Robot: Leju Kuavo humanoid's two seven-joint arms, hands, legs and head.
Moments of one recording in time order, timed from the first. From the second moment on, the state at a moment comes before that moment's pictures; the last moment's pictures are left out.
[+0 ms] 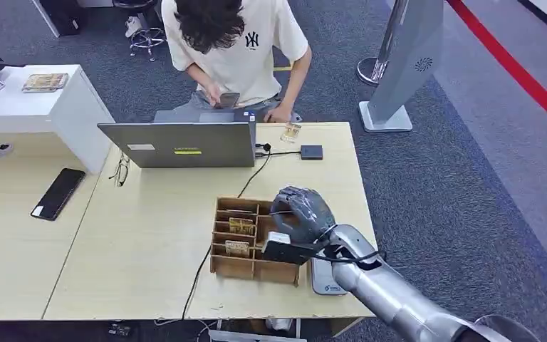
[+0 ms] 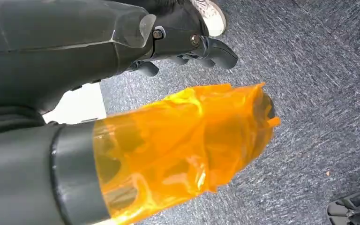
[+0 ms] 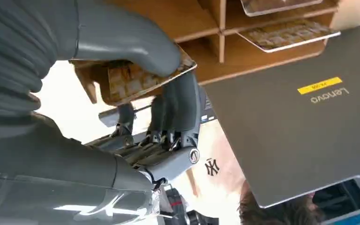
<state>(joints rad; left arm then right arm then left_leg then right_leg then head) -0.11 0.00 -0.48 -0.20 -0.36 0.25 0.27 -0.44 -0.14 0.70 -1.02 0.56 -0.42 -0.28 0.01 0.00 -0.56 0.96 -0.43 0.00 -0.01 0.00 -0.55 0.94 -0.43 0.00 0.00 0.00</state>
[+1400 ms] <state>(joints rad) -0.11 0.00 -0.45 -0.20 -0.36 0.26 0.25 -0.44 -0.14 0.58 -1.10 0.11 -0.18 -0.45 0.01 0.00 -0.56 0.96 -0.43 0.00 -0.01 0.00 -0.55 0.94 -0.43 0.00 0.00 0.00</state>
